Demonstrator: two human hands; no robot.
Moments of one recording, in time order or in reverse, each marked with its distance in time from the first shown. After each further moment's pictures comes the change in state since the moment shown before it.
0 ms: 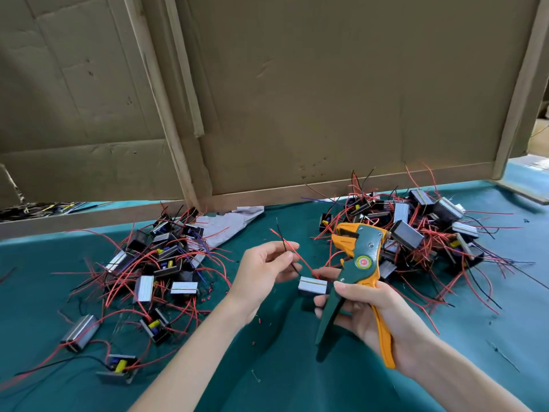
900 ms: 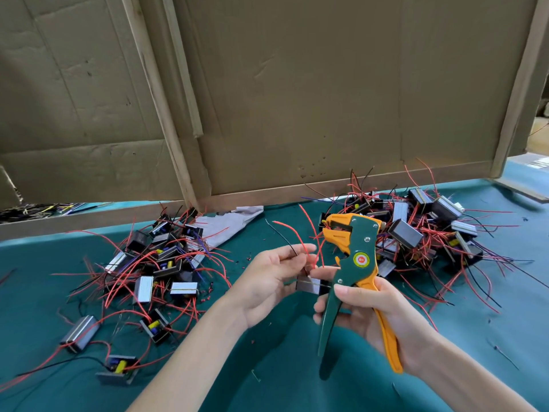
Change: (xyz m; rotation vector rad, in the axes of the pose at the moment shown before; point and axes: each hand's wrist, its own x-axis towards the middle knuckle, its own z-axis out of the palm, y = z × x) left_hand -0.004 0.003 0.004 -0.209 -0.236 -0.223; right_hand -0.009 -0.007 0.005 -0.065 -0.121 -0.037
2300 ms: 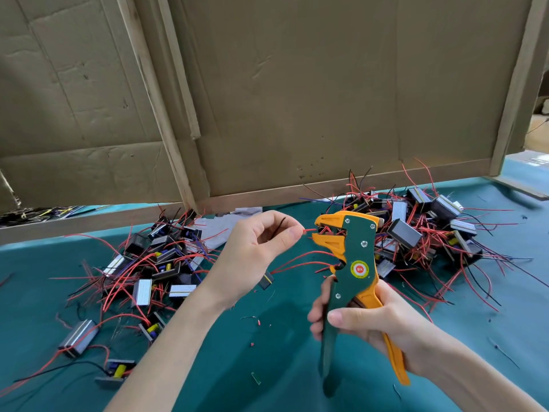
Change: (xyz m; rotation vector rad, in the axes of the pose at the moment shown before) left_hand -0.028 0.053 0.010 0.564 0.104 0.527; right_hand -0.006 -0.004 -0.001 -0.200 -0.169 -0.030
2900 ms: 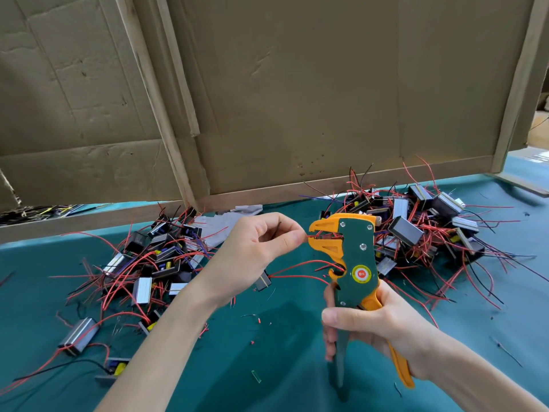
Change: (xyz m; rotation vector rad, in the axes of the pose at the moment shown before) left_hand -0.002 0.007 -0.002 0.047 -0.099 -0.041; right_hand -0.003 -0.002 0.003 -0.138 0.001 0.056
